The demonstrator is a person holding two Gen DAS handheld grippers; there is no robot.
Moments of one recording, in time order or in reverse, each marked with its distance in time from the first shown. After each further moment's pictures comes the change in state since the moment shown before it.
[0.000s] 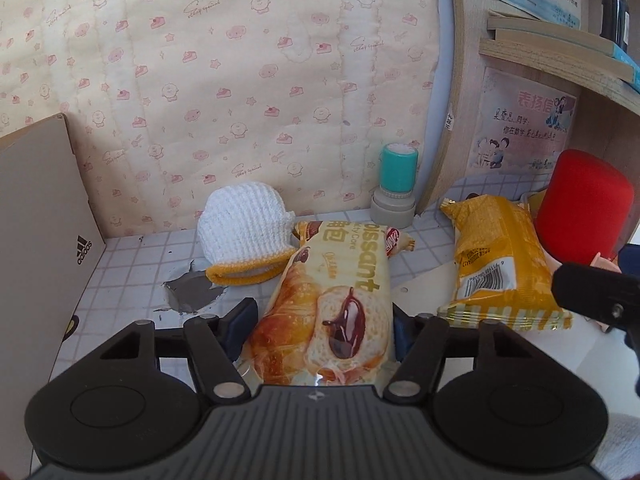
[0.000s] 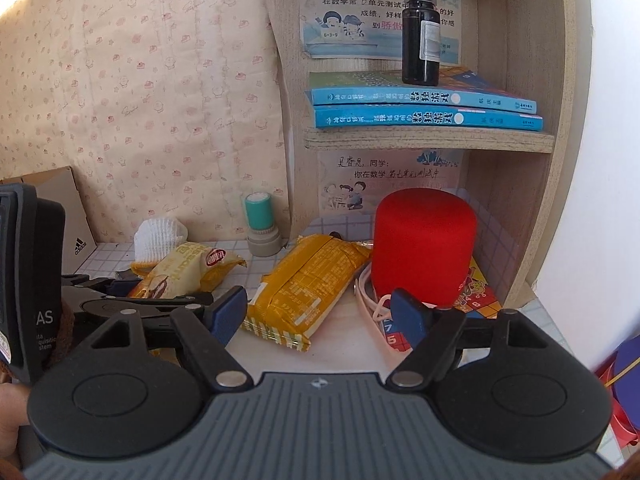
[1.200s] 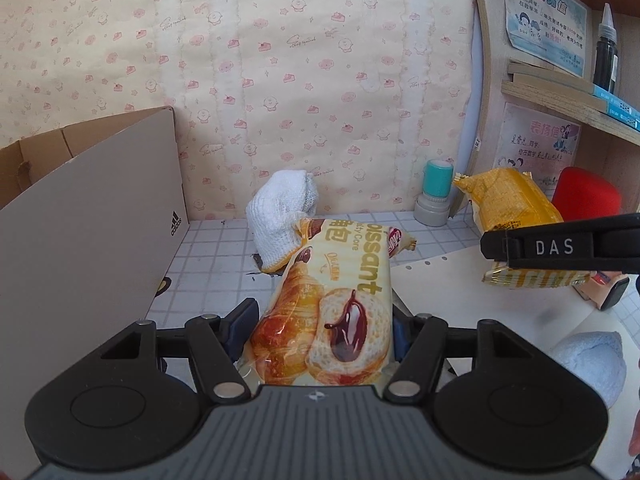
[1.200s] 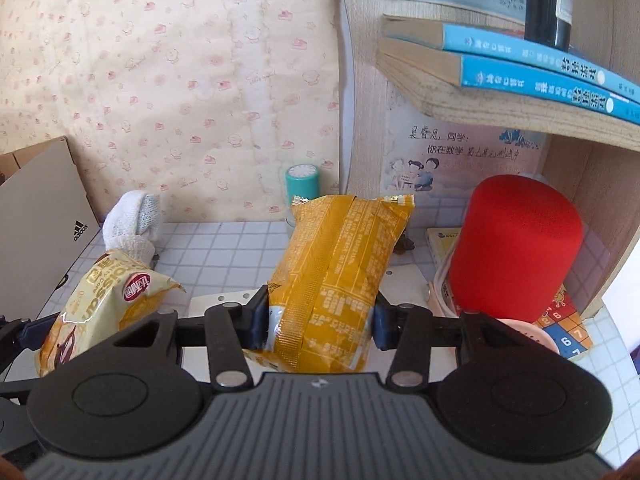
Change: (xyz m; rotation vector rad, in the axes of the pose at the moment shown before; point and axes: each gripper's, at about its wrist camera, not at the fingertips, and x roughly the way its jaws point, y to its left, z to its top) left arm -0.054 0.035 -0.028 -0.055 -0.078 0.066; right arm 0.047 0.029 0.019 -0.043 0.103 0.048
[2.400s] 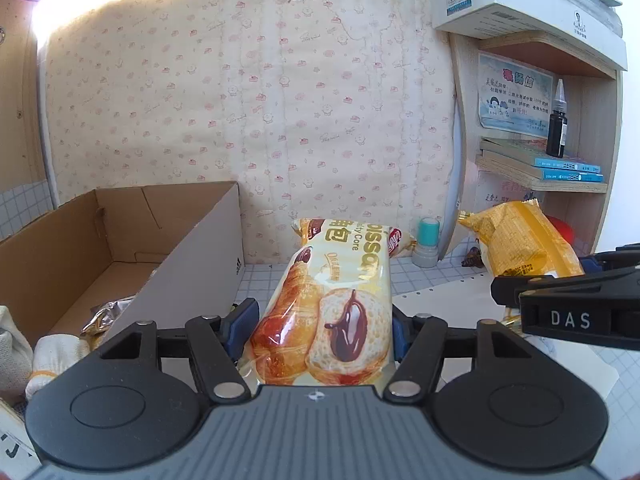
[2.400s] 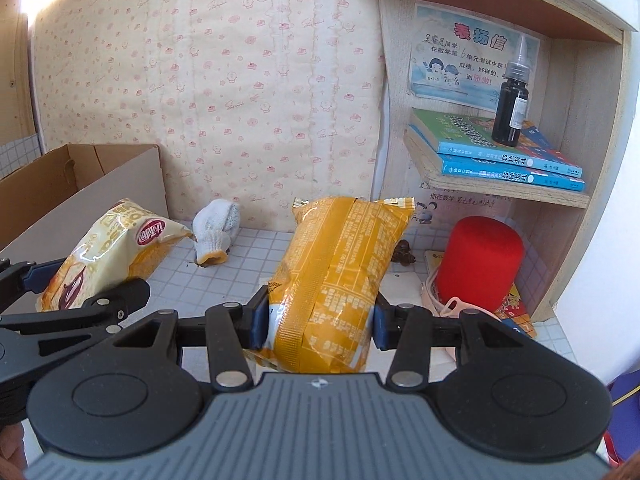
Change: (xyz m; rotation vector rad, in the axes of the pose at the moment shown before) left arm -0.111 0.013 -0.005 0.002 -0.153 0.053; right arm -0.111 0.043 -0.021 -0.109 -0.091 0.017
